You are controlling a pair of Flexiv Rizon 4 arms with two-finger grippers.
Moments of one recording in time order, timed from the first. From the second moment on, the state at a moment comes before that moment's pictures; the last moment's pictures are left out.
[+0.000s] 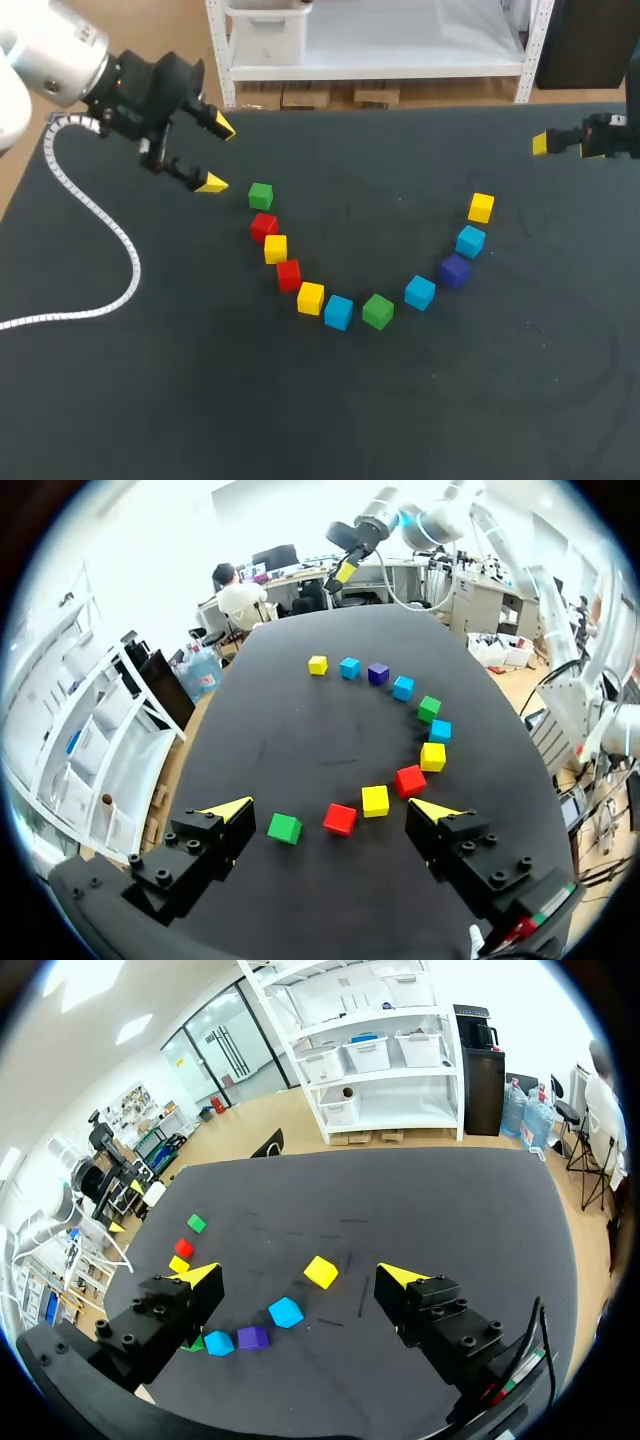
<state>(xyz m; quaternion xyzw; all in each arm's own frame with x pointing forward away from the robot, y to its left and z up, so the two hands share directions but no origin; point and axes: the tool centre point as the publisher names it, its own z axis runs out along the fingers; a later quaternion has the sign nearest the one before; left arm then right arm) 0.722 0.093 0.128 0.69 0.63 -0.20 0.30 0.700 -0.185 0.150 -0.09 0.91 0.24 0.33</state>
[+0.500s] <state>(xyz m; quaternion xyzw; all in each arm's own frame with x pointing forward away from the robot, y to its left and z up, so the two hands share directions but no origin) 0.726 0.095 0.129 0.71 0.61 -0.20 0.28 0.700 -0.185 0.150 -0.09 0.91 0.24 0.33</state>
